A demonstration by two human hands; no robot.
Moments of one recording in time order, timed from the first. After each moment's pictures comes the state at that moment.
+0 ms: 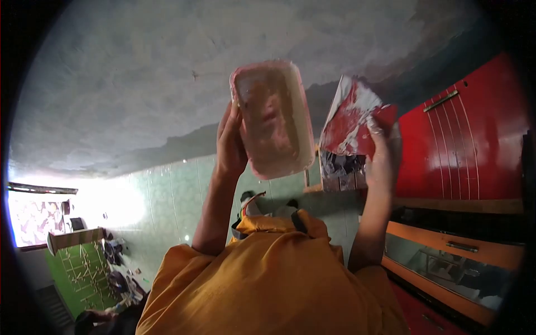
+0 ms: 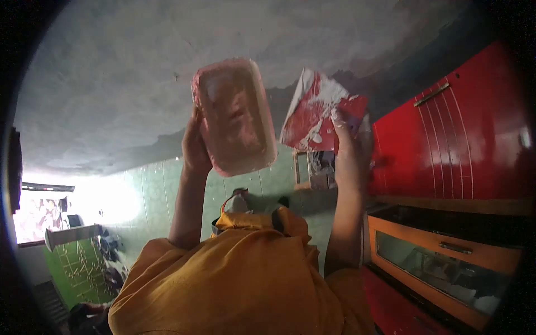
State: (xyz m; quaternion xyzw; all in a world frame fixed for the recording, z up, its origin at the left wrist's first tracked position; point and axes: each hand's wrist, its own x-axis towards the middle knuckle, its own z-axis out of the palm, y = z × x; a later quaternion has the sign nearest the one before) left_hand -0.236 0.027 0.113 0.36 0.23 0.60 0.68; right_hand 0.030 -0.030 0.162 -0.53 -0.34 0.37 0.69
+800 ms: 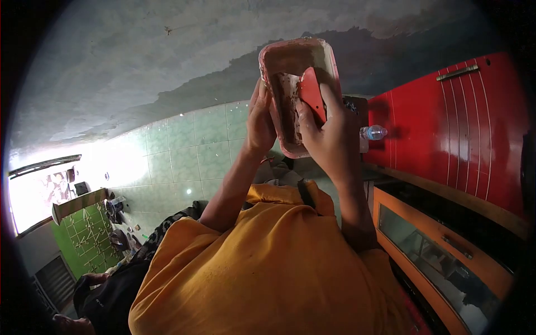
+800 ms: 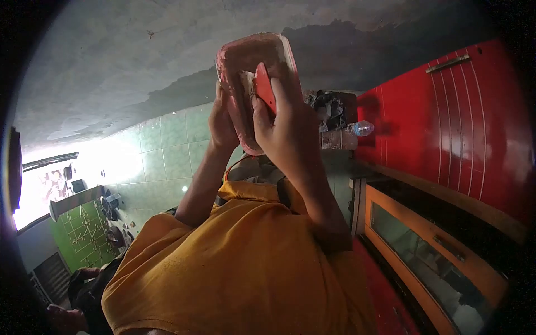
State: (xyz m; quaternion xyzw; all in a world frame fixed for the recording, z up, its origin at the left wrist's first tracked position) left_hand -0.104 -0.029 0.039 0.29 0.20 0.61 0.71; right_hand 0.035 -0.061 0.135 -0.57 -0.68 0.22 0.40
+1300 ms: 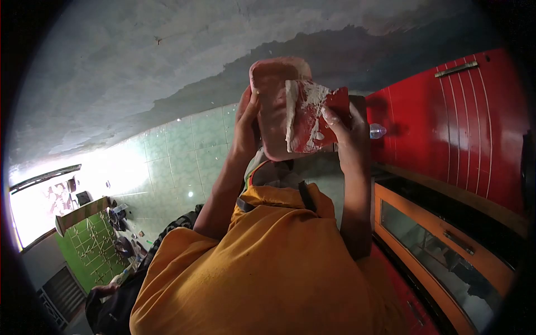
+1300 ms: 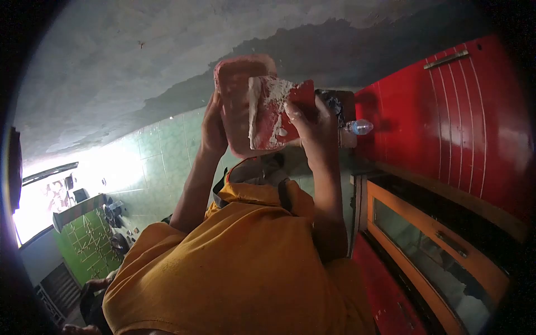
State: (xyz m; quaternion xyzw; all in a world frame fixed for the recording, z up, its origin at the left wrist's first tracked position) left_hand -0.135 -0.019 0.030 0.30 0.33 0.55 0.71; right_hand 0.077 -0.057 0.076 -0.57 -0.37 0.50 0.54
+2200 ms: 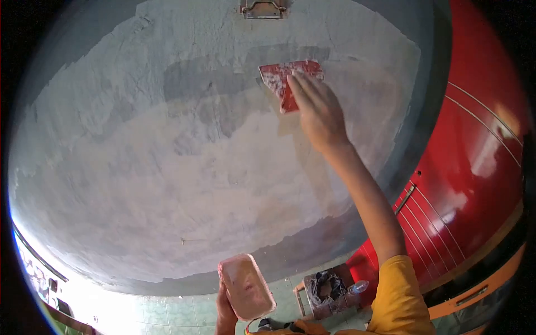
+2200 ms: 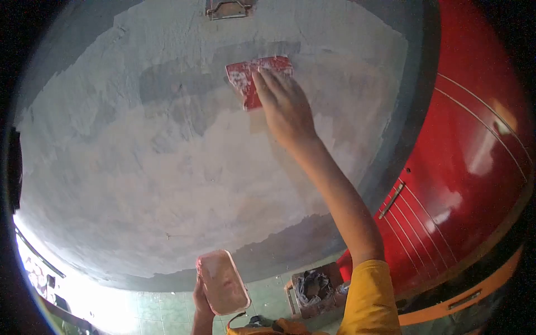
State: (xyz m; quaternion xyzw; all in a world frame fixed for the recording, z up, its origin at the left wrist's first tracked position) left_hand -0.205 0.036 0.051 0.22 0.25 0.58 0.74; right_hand 0.118 0.266 0.394 -0.34 -0.70 -0.48 0.41
